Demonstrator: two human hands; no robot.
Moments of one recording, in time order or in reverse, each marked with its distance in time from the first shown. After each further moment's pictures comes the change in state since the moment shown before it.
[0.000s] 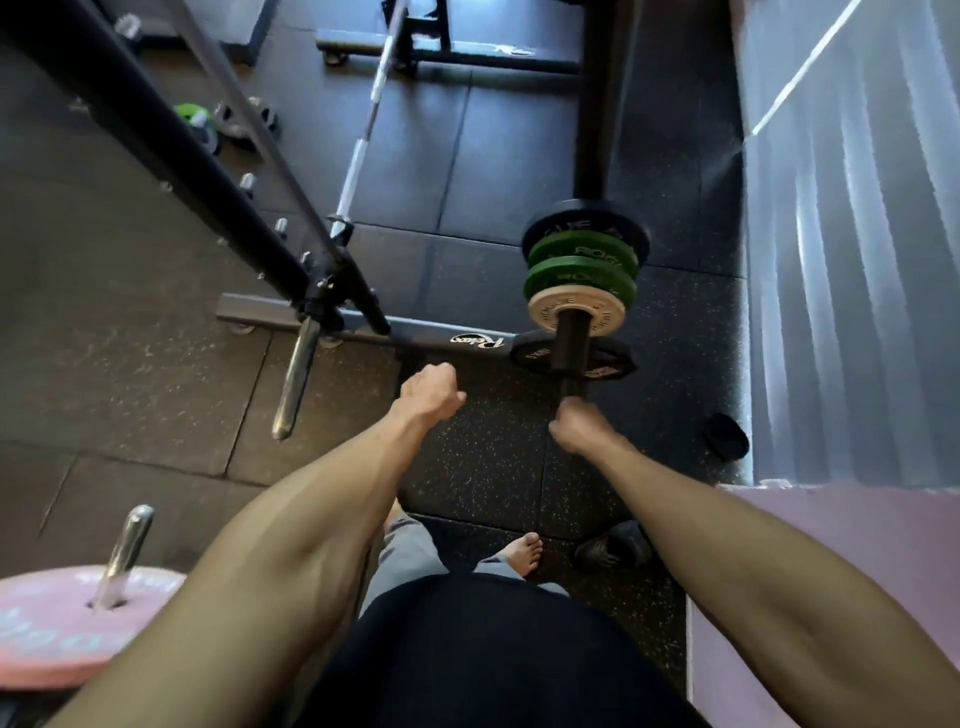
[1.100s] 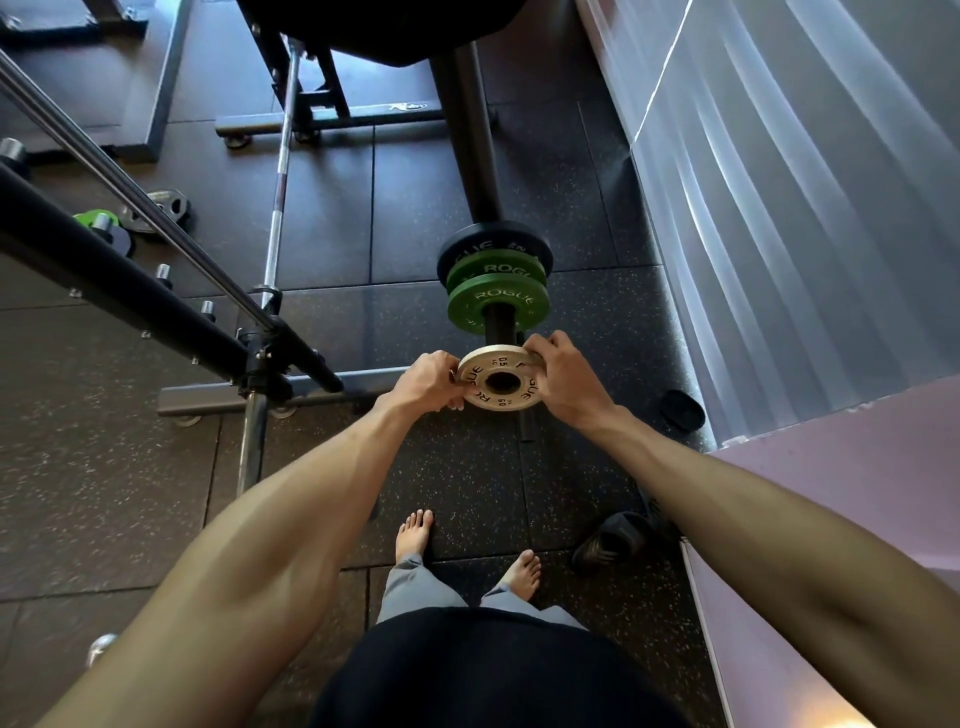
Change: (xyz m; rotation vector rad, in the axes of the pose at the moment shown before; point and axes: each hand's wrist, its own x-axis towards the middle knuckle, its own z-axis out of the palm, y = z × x) left_hand 0.017 0.074 -0.031 -0.219 -0.105 0.375; right_hand -0.046 0.023 -0.070 0.190 0.576 -0.552
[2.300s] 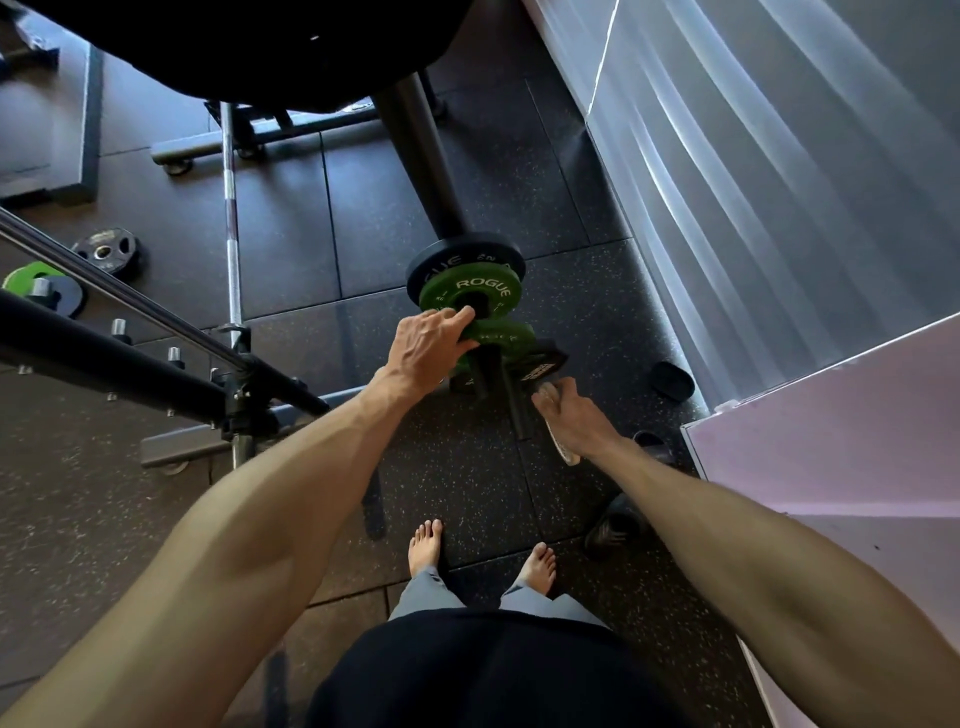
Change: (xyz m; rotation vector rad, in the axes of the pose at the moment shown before) left_hand 0.045 0.038 -0.039 0.640 0.505 0.638; right_hand -0.020 0.039 0.029 0.180 -0.219 0.638
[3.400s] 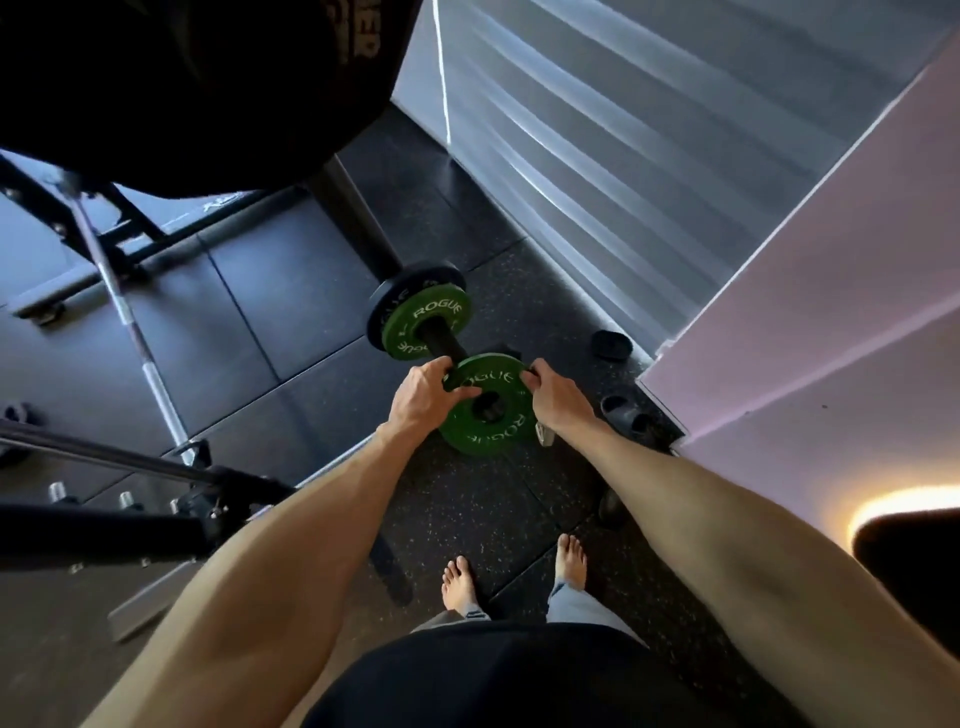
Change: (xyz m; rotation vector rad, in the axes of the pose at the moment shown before) left_hand -0.019 0.002 -0.001 -0.543 -0.375 -0.150; right_hand -0.034 -0.044 0.026 0.210 0.345 0.164
